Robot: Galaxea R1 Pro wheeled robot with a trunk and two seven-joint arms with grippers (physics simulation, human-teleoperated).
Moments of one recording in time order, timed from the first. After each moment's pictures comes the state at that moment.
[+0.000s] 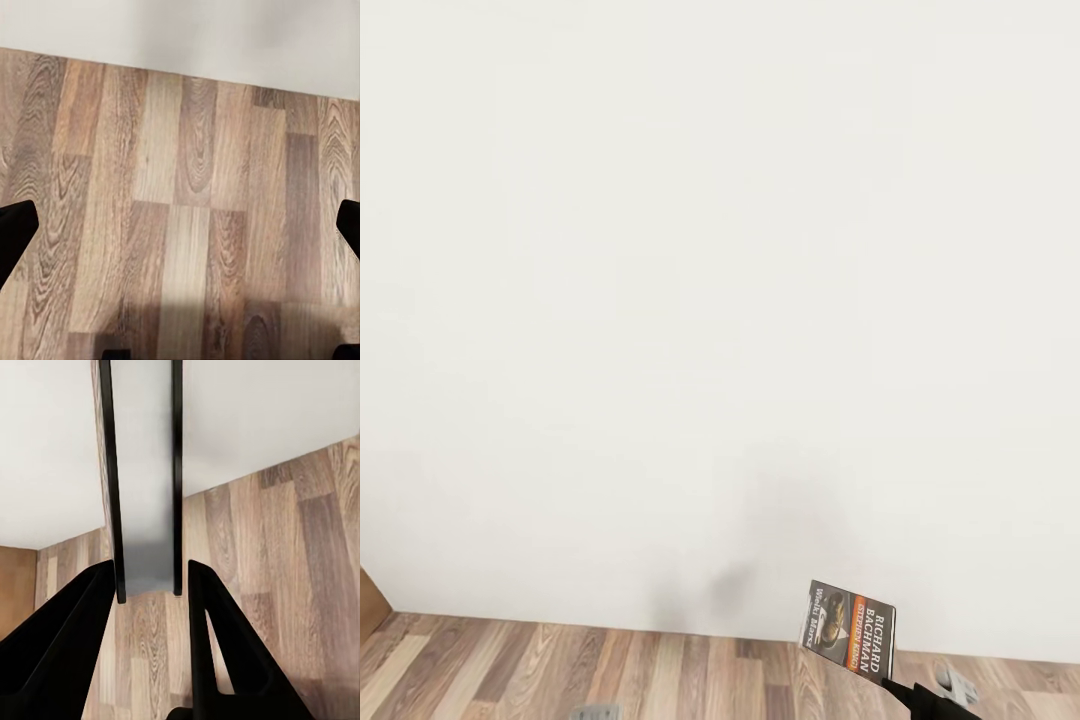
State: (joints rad) left arm -0.35 0.00 -0.07 -0.12 0.17 -0.22 -0.10; right arm -0.40 -0.31 -0.15 -0.16 -0.39 0.14 0.83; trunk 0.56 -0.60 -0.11
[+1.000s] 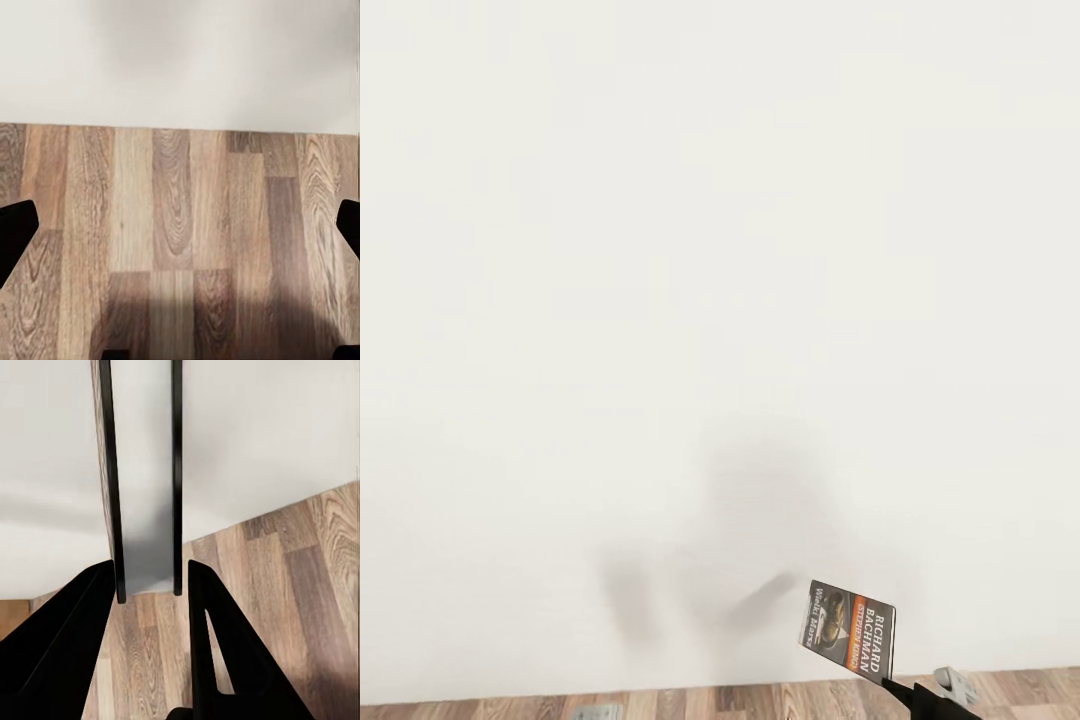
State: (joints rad) left arm -0.35 0.00 -0.07 -0.12 0.17 -0.23 -0.10; right arm -0.40 -0.31 -0.15 -0.16 -0.39 0.14 0.83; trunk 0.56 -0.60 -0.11
